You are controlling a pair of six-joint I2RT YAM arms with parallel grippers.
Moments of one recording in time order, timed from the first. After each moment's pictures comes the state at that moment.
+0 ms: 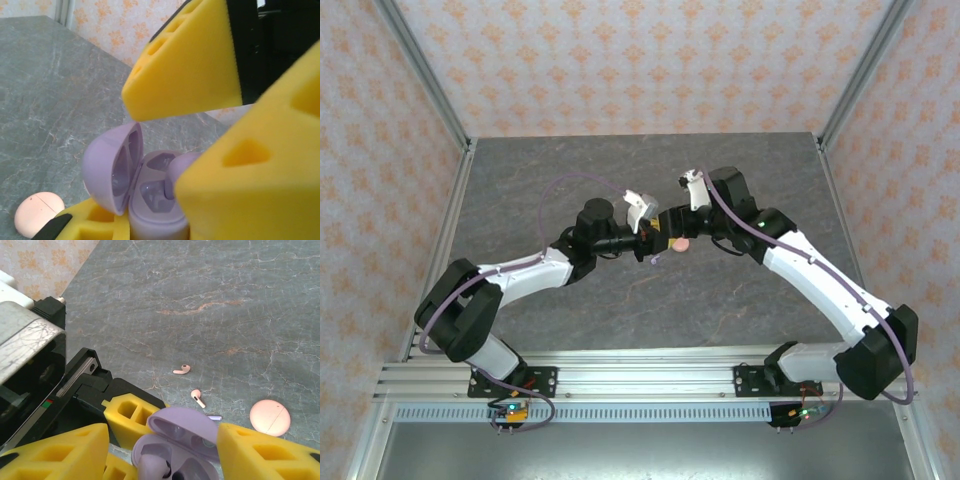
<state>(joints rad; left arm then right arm) -0.62 1.54 0.84 0.48 0.60 -0.30 0.59 1.27 1.18 -0.57 -0.25 0.28</state>
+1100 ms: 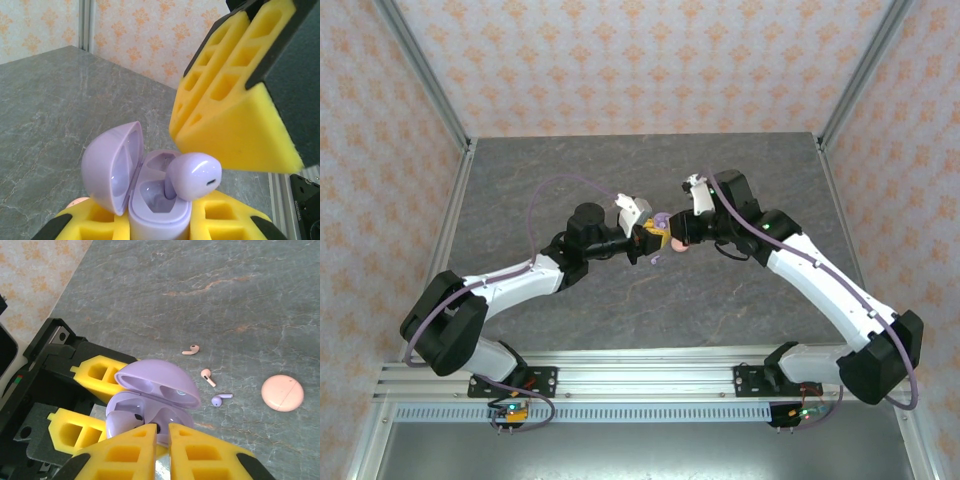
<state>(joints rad) -0.62 1.45 0.78 0.47 0.52 -0.15 0.59 1.25 1.18 -0.64 -0.30 0.33</state>
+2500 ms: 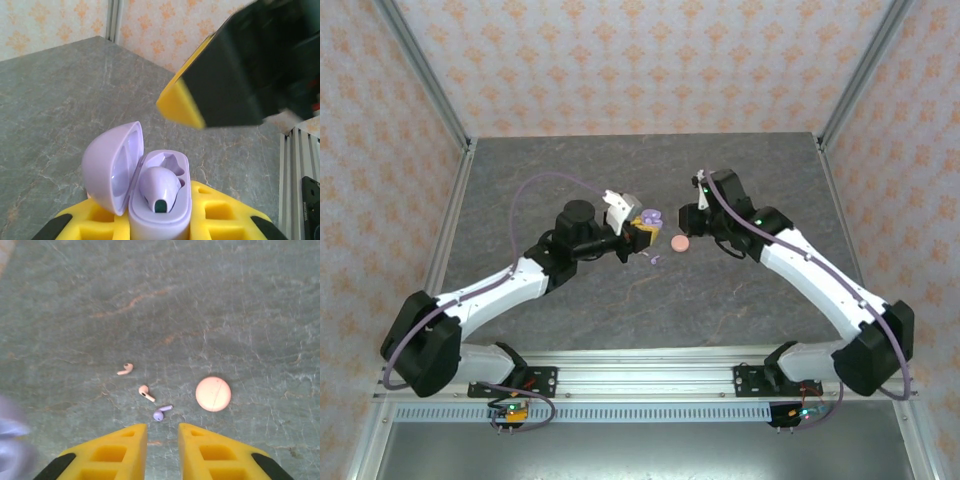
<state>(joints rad) -0.59 1.30 0.79 0.23 0.44 -0.15 0.59 1.32 1.19 -0.65 0.00 0.41</state>
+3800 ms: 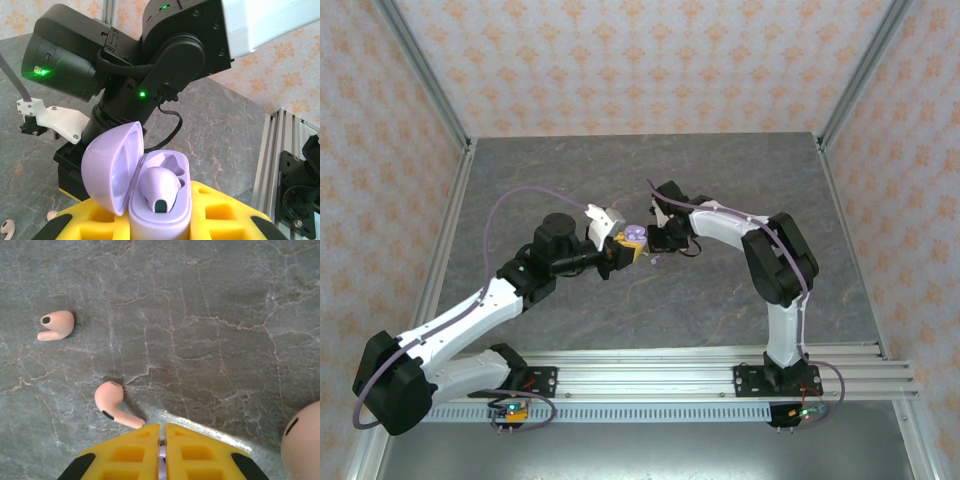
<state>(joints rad) -0.59 1.08 0.71 0.02 0.44 -0.13 0.58 1.98 1.35 -0.59 -0.26 0.40</state>
